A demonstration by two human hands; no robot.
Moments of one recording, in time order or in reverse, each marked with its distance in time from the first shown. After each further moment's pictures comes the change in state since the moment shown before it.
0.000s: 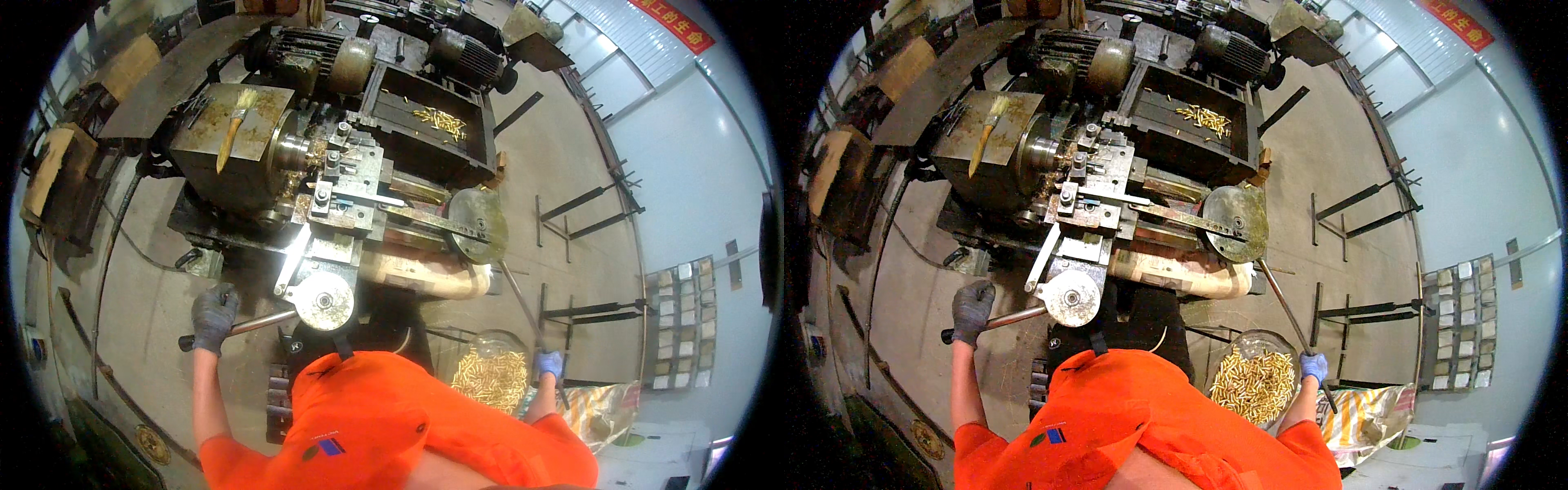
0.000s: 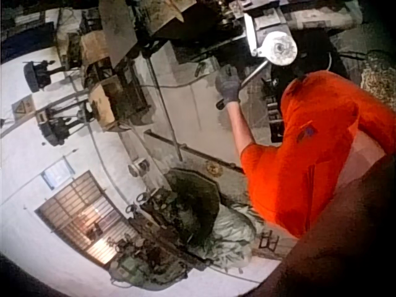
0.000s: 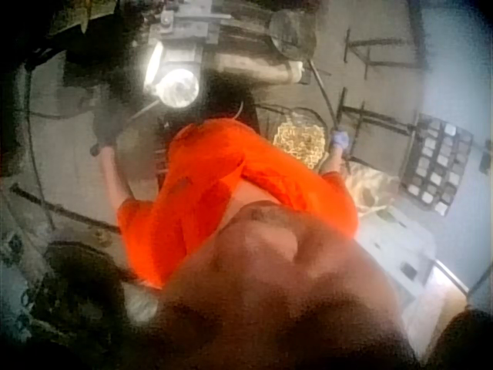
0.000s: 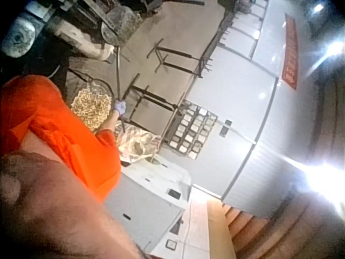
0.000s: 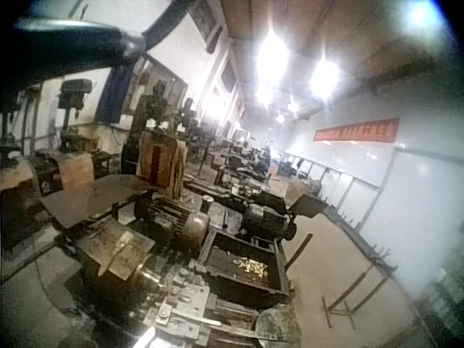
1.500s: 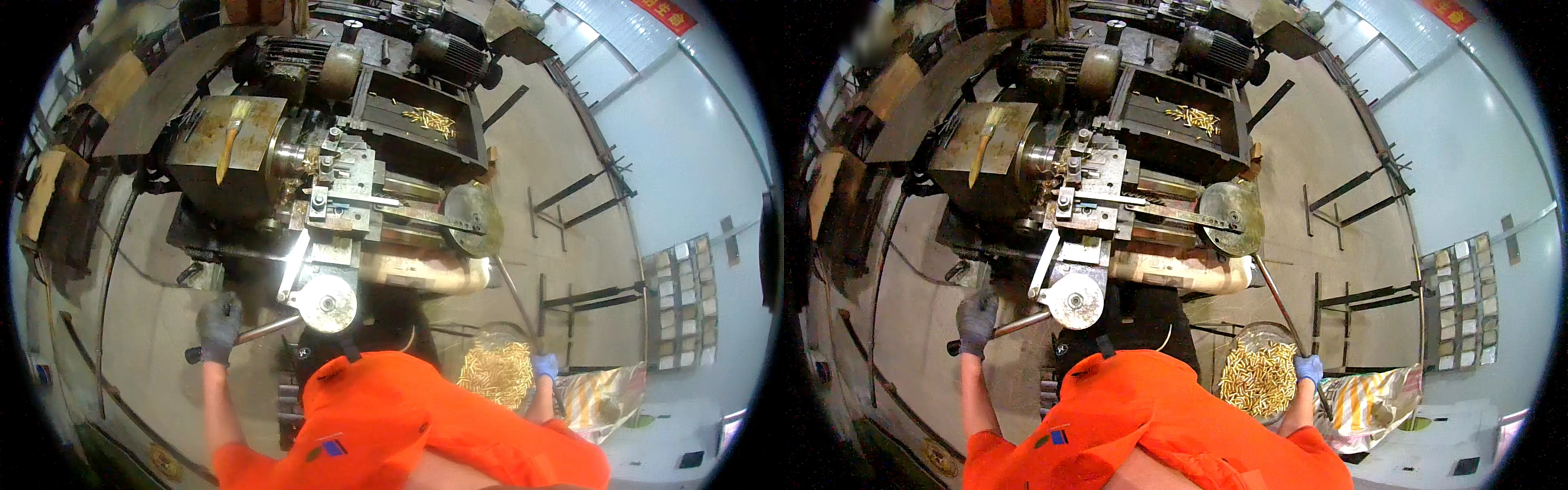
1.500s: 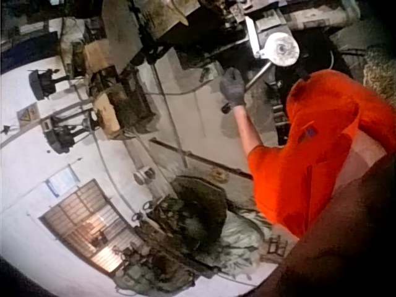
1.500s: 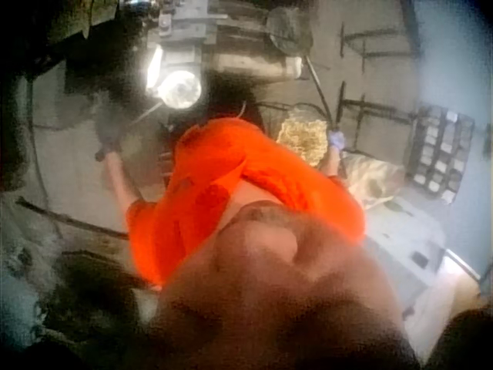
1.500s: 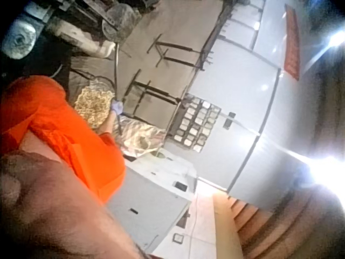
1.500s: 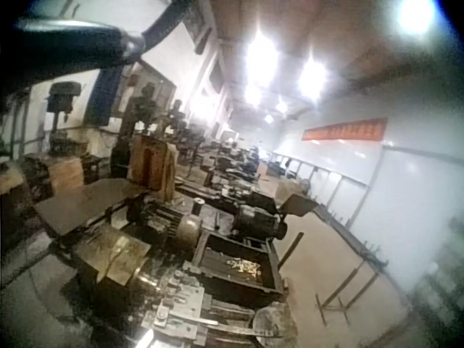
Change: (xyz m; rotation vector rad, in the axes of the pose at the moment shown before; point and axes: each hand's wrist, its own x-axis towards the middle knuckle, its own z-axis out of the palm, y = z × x) left_hand -0.005 0.015 -0.007 0.042 0.011 -0.032; right_hand -0.056 0.002 -0.006 0.058 -0.011 -0.002
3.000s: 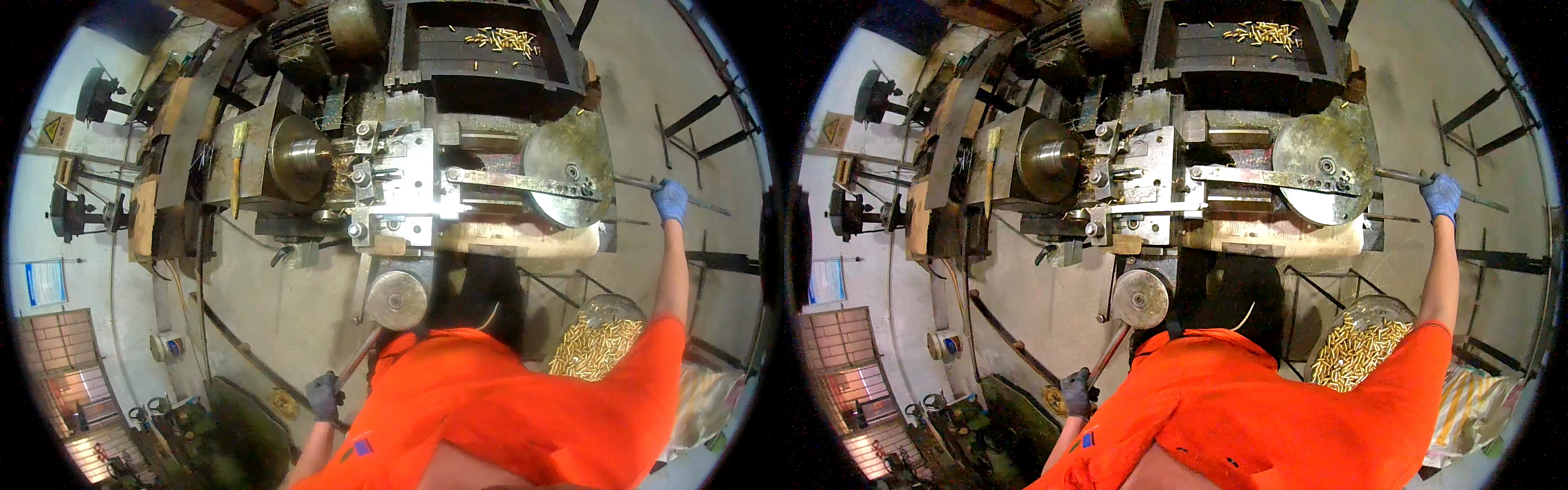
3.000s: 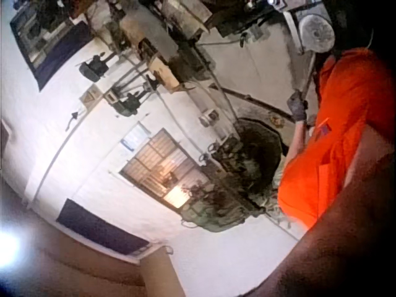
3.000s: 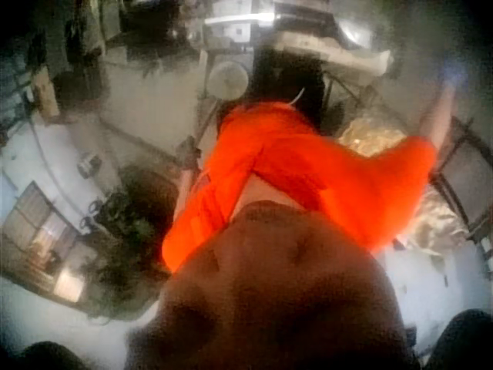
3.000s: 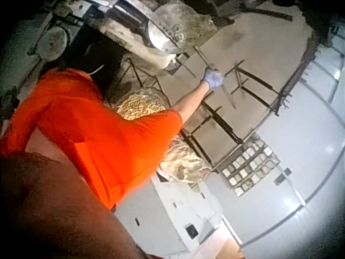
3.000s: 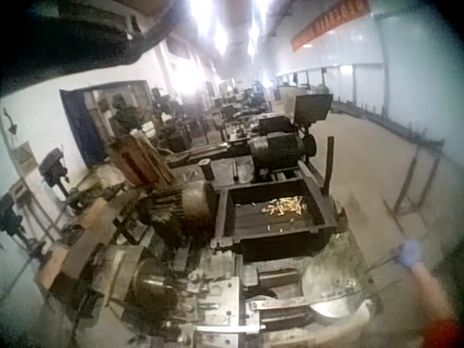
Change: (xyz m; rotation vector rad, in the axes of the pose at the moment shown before) left_hand -0.163 0.007 -0.003 -0.473 -0.060 -0.825; right_hand 0.255 -0.246 -0.013 -0.148 0.255 -0.581
